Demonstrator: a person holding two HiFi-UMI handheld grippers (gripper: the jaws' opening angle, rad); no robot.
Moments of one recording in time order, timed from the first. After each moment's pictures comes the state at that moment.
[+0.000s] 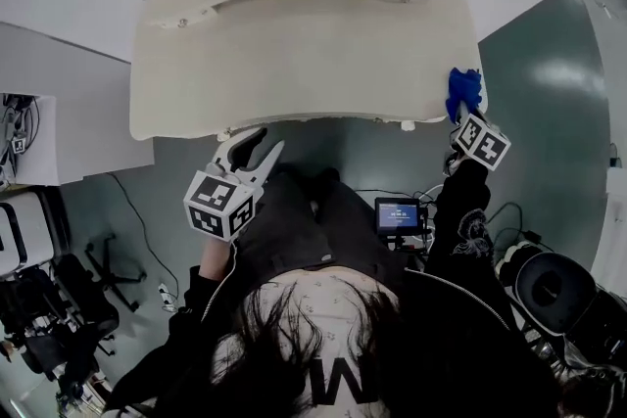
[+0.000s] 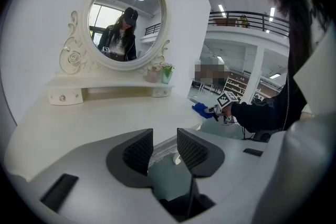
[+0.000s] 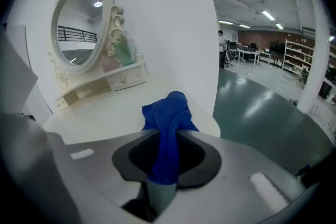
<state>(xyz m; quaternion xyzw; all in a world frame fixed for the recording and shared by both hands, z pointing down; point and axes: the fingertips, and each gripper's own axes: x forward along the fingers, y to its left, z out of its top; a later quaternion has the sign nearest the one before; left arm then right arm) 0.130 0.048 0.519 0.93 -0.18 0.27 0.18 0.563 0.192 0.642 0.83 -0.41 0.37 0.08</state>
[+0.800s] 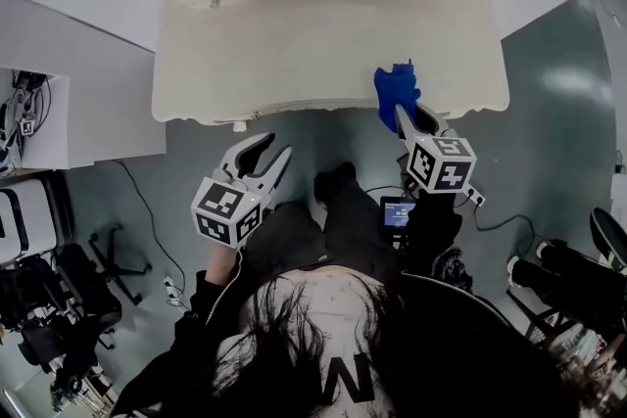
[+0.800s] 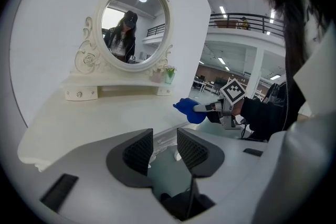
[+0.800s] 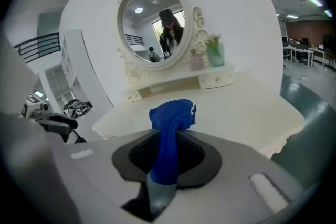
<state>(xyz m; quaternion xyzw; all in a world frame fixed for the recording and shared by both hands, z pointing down) 0.055 0.061 0.514 0.93 -0.19 0.26 0.18 0.299 0.098 0.564 0.69 -0.64 0.34 0.07</state>
